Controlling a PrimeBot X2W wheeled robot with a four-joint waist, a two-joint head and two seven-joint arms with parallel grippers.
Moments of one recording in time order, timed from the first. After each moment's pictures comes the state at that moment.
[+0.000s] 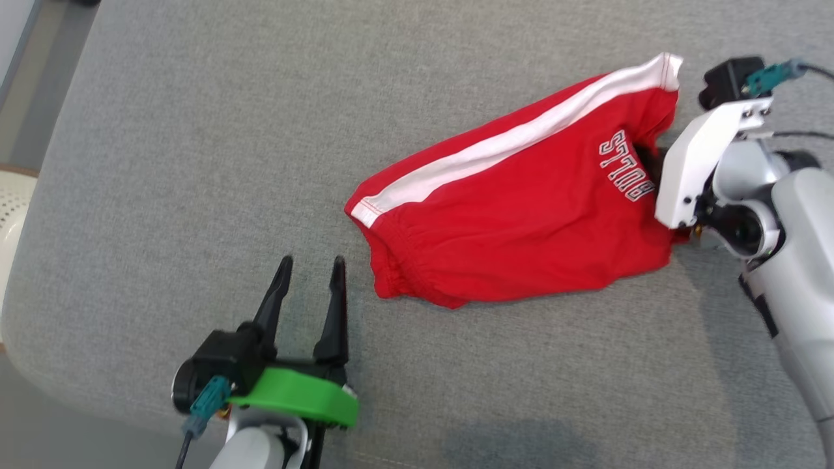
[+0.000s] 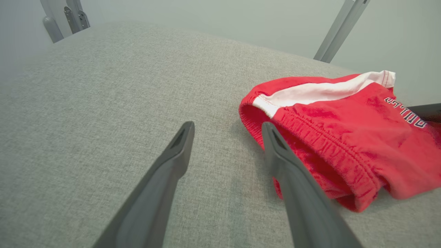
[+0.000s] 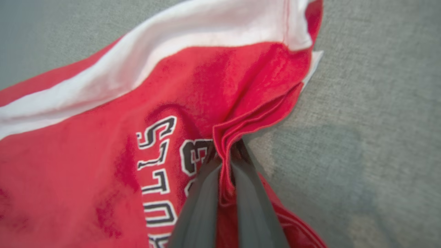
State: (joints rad) left arm -0.17 0.14 -0.46 0.10 -0.49 0.14 -0.26; right arm -0.73 -0.36 0.30 0.47 0.65 0.13 0.64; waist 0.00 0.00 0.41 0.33
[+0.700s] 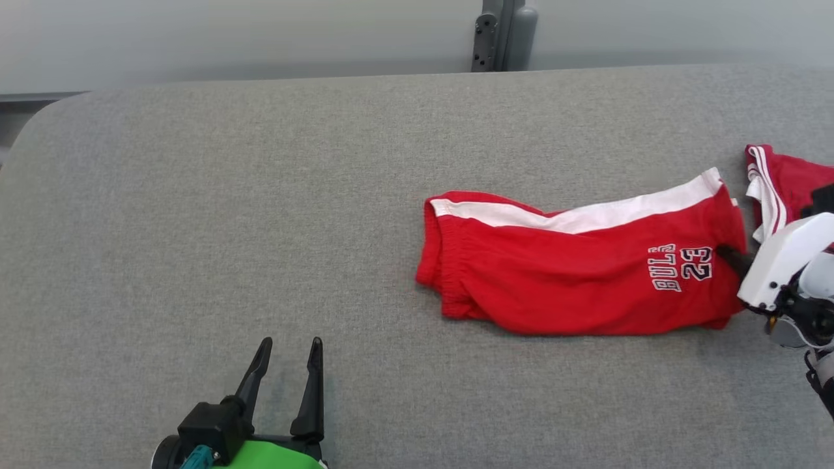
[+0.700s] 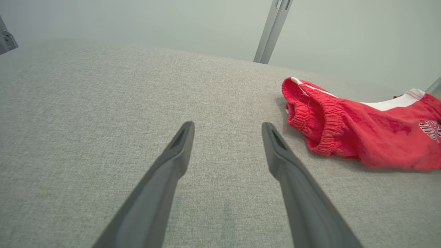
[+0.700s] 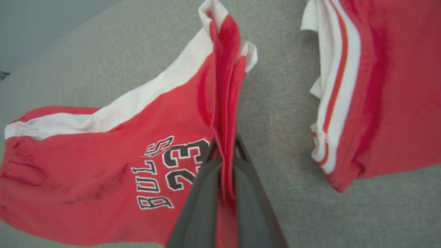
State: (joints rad) left arm 0.03 0.18 -0.39 0.12 -0.45 0.09 -0.26; right arm -0.49 -0.42 0.07 0.60 0.76 0.13 0.52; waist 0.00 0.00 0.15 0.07
